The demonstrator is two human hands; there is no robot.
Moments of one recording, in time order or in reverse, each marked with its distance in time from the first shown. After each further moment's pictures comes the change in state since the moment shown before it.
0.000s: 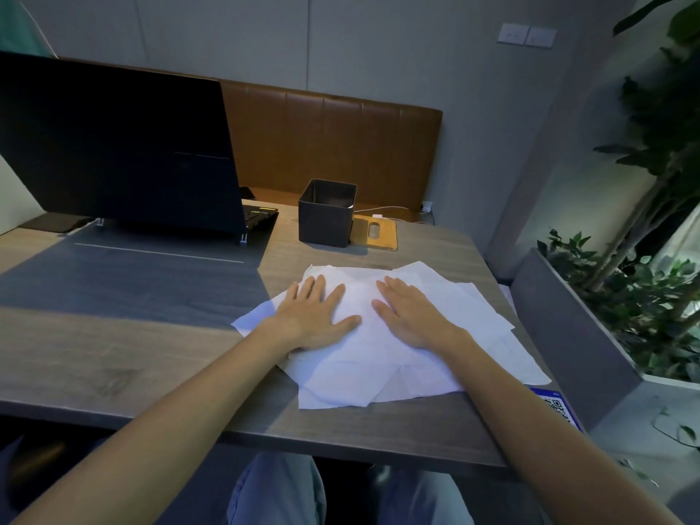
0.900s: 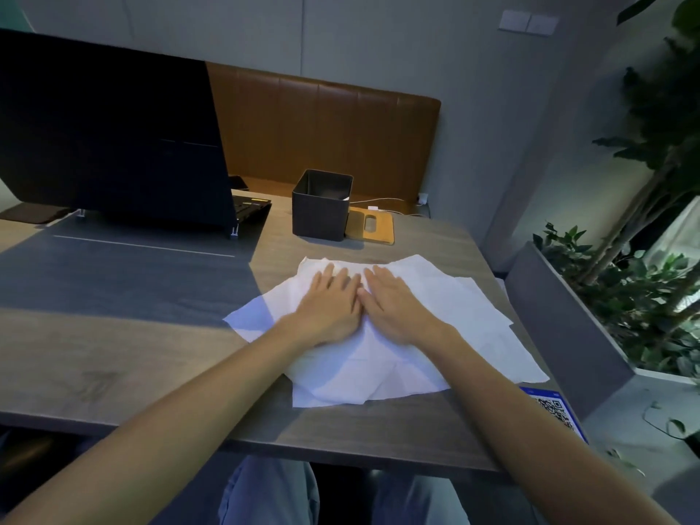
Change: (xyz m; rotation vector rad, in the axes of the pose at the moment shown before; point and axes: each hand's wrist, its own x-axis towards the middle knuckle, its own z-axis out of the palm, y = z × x) left_hand 0.023 0.033 0.001 -0.109 0.100 0.046; right_hand 0.009 -0.026 0.000 0.058 0.027 0.005
